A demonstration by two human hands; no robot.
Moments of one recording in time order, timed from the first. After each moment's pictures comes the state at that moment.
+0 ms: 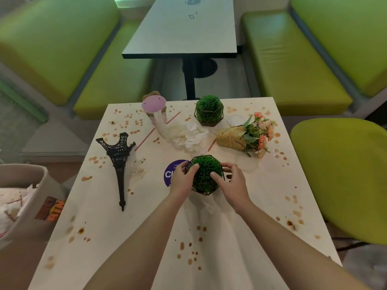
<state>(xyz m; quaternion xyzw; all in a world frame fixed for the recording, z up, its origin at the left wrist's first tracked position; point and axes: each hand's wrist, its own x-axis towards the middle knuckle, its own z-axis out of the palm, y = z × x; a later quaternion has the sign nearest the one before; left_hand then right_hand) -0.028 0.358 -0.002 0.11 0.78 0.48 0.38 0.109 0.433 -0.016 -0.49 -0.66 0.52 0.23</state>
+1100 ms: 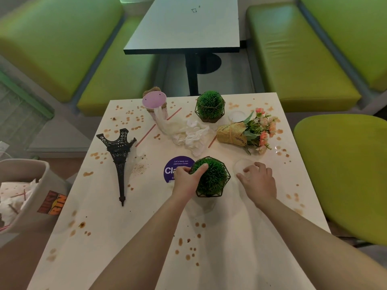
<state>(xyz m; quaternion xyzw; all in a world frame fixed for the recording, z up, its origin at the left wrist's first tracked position) -0.018 0.363 -0.026 0.12 0.83 0.42 0.35 0.162 0.487 -0.045 -0.54 -0.81 0.22 0.05</state>
